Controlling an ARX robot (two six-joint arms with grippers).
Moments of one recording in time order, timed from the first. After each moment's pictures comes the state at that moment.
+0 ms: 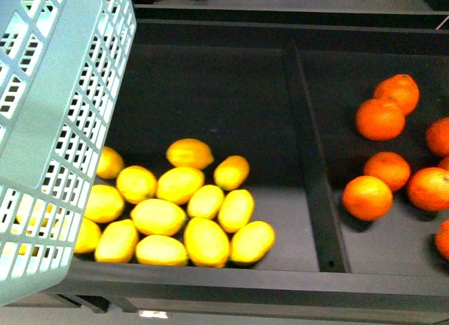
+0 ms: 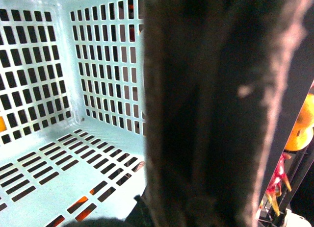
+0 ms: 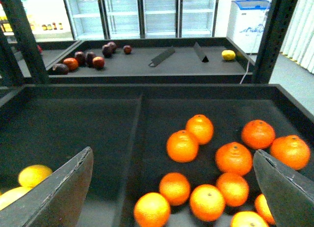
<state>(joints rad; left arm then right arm) 0.03 0.88 0.71 -0.02 0.10 -1.57 0.00 0.00 0.02 0.00 0.00 0.00</state>
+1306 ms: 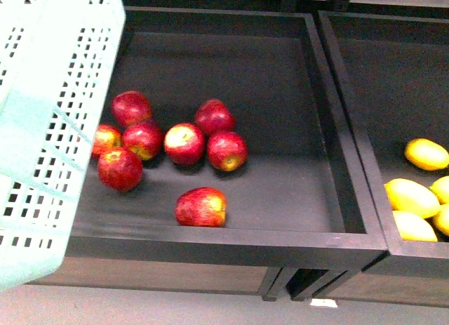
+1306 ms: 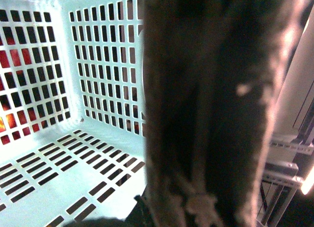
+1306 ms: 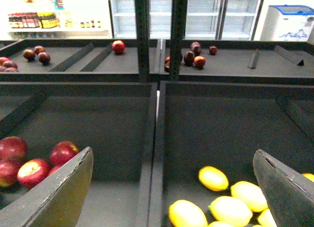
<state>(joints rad) 0.04 0.88 0.71 -0.02 0.09 -1.57 0.00 0.00 0.02 0.00 -0.01 0.00</state>
